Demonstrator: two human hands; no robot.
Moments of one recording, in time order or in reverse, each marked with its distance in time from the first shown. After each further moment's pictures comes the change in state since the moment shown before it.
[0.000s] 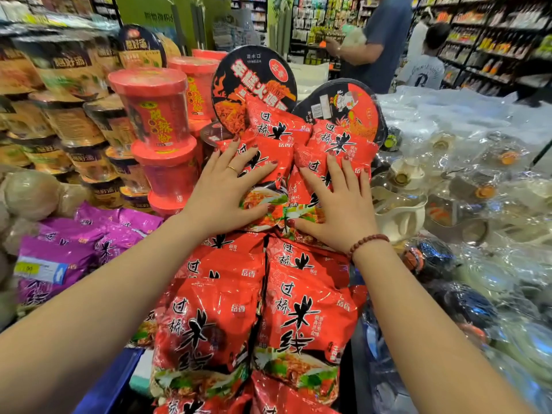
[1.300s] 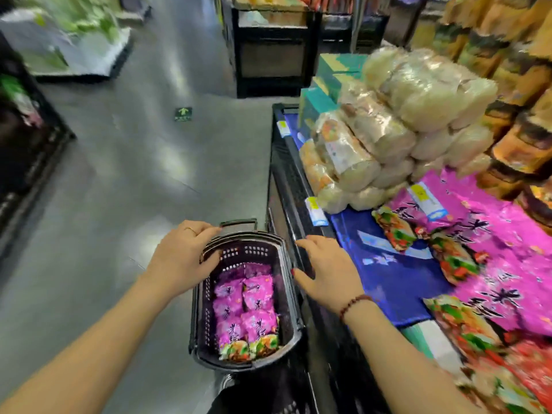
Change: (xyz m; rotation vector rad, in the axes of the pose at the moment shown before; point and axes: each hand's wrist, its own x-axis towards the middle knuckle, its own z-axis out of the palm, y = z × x) left_hand -0.625 -0.013 -0.153 0.304 -0.029 -1.287; right_hand -0.174 -0.476 0.067 0.626 -0.377 -1.190
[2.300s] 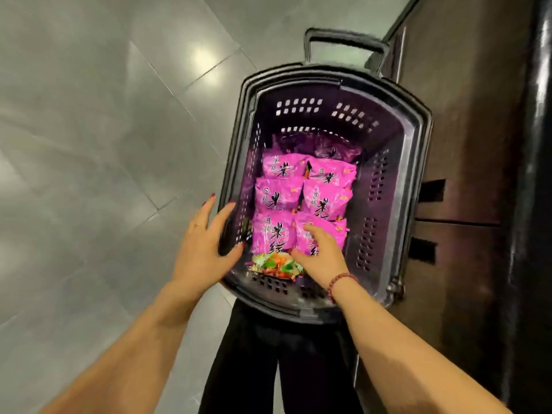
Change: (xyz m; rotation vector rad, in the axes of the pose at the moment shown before) left_hand -0.163 -0.140 0.377 -0.404 -0.322 -0.805; right_hand 0.029 0.051 0.471 0.525 -0.834 0.566
